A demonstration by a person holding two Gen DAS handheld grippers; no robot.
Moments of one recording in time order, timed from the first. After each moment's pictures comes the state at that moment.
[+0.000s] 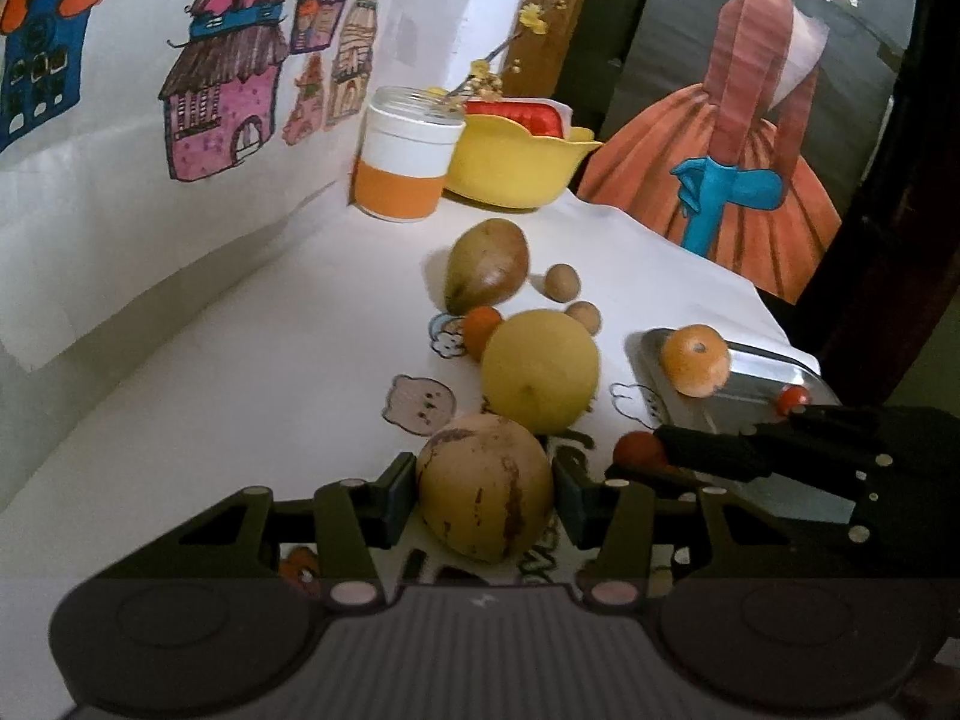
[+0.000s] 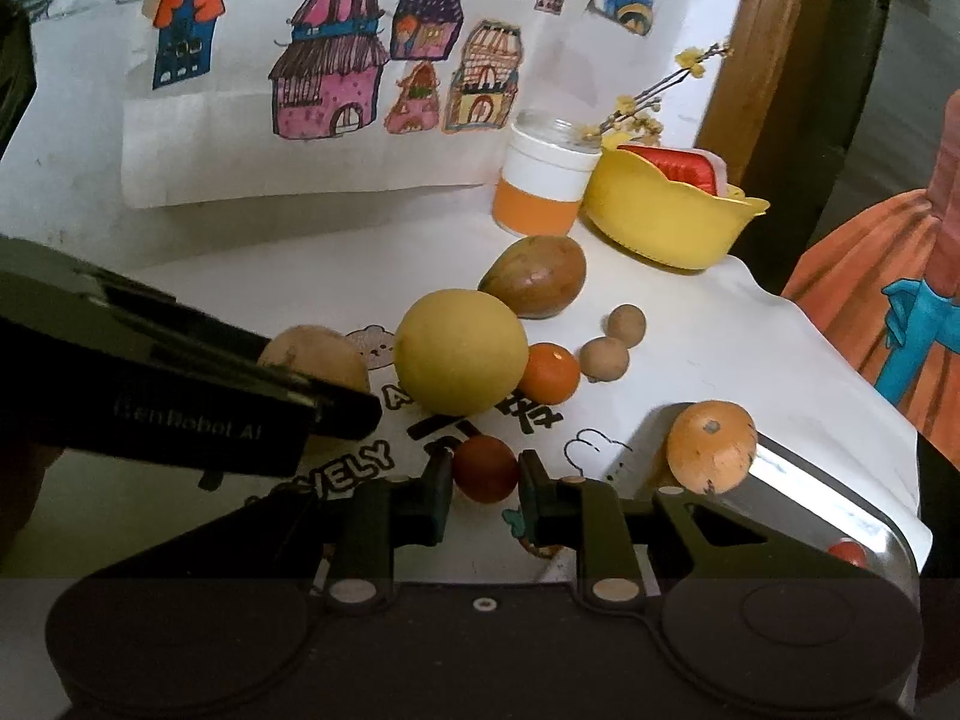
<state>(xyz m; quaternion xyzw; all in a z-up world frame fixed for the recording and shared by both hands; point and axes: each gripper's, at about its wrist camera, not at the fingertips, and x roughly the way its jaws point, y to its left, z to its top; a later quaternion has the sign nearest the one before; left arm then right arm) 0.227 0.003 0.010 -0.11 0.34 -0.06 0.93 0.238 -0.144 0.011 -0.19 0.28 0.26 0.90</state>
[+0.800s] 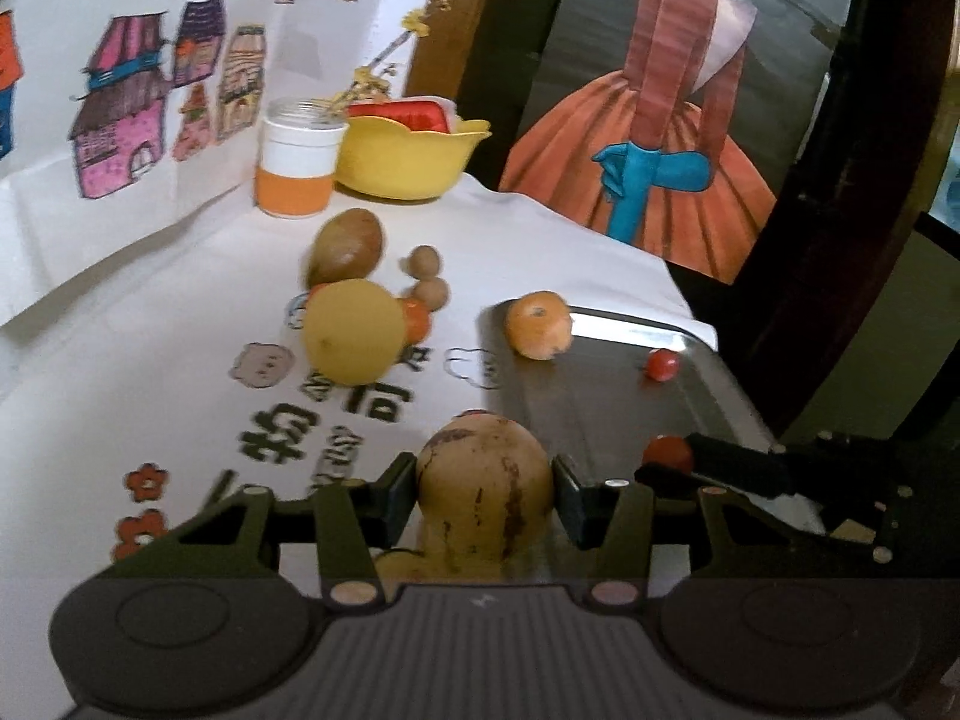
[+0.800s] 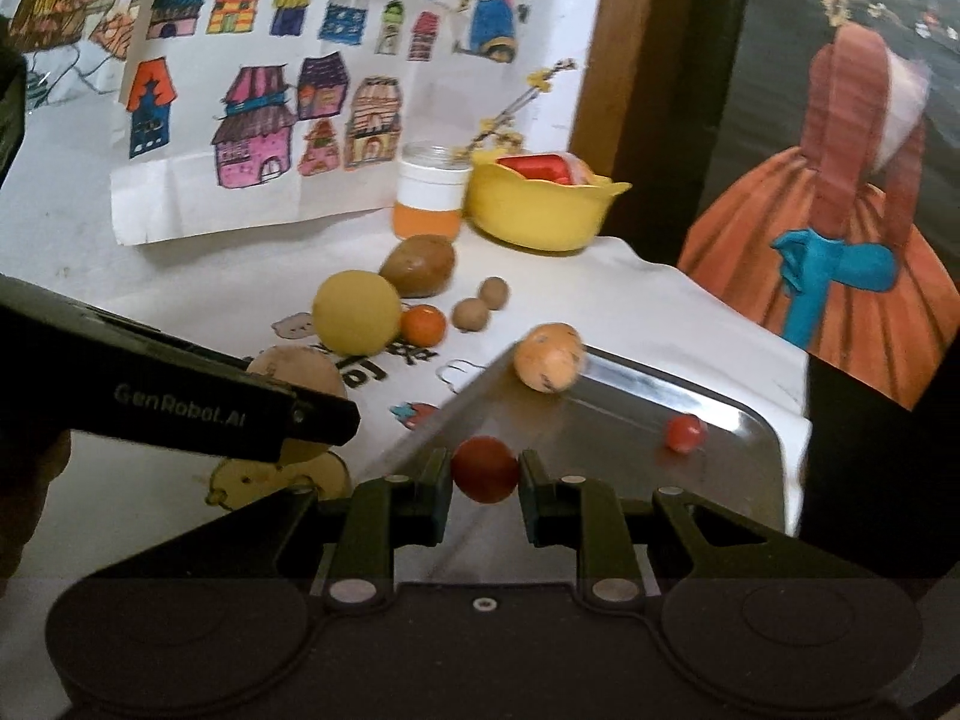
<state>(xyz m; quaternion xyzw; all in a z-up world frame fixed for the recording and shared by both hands) 0.190 -0.077 0.034 -0.10 0.33 -0.09 0.93 0.175 -0.241 0.032 -0.13 0.26 0.19 0.94</state>
